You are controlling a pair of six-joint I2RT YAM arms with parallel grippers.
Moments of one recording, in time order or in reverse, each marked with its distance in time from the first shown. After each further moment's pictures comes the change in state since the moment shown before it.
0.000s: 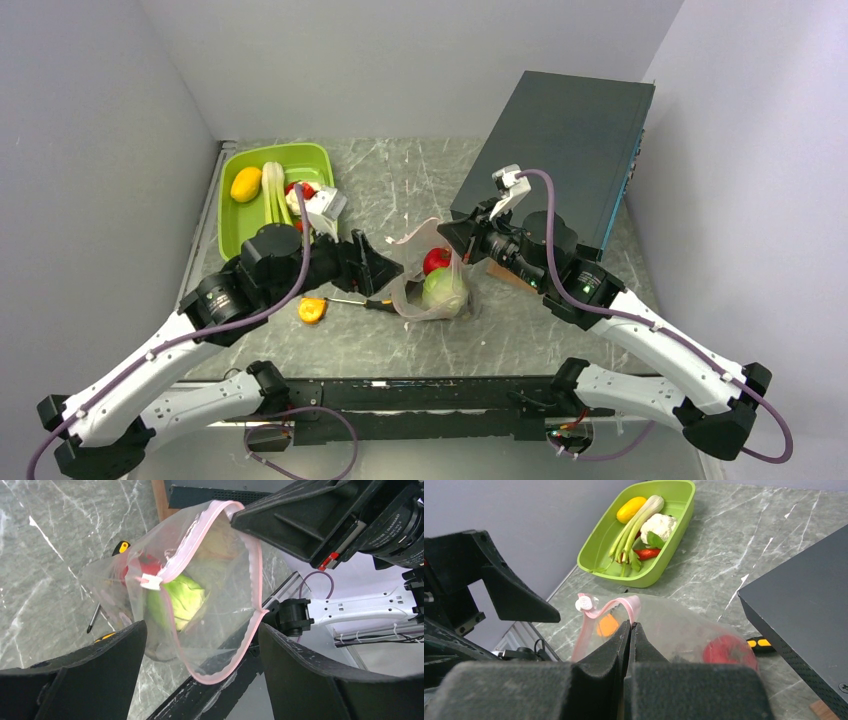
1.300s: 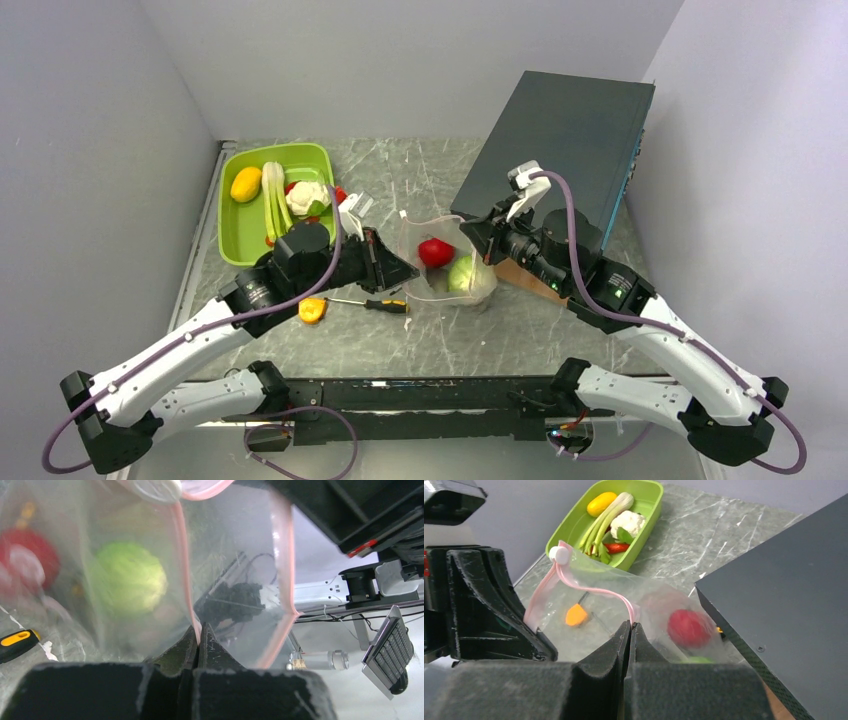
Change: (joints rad) left arm -0.003 0.077 -0.135 0.240 0.197 -0.215; right arm 0.008 -0.053 0.126 -0.221 0.067 -0.141
